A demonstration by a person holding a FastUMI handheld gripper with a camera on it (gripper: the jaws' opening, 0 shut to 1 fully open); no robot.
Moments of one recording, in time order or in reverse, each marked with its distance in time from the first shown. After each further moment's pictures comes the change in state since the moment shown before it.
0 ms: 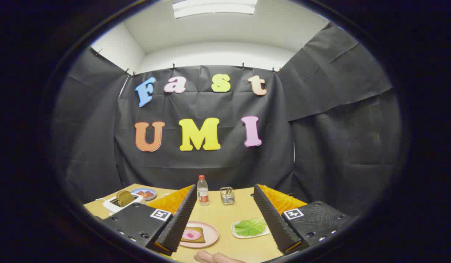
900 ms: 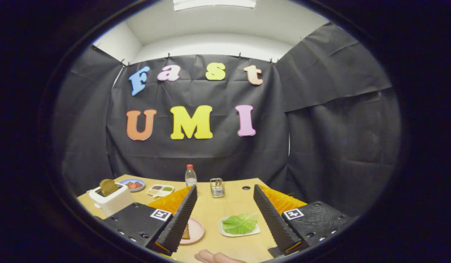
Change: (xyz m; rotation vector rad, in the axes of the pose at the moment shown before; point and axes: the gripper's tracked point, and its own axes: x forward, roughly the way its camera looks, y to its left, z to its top) arm 0.053 -0.051 -0.045 -0.027 0.105 -0.052
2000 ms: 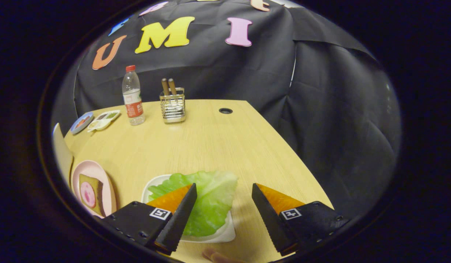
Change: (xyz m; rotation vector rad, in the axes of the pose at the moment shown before) arm 0.190 -0.096 -0.230 -0.126 0.623 -0.133
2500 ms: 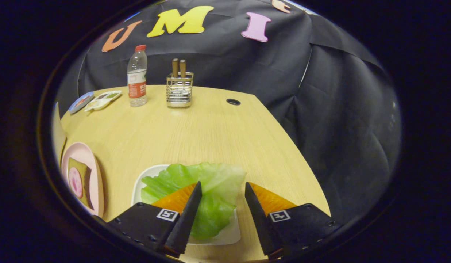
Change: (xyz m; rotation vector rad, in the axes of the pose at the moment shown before) arm 0.009 0.020 -0.004 -0.134 0.029 0.007
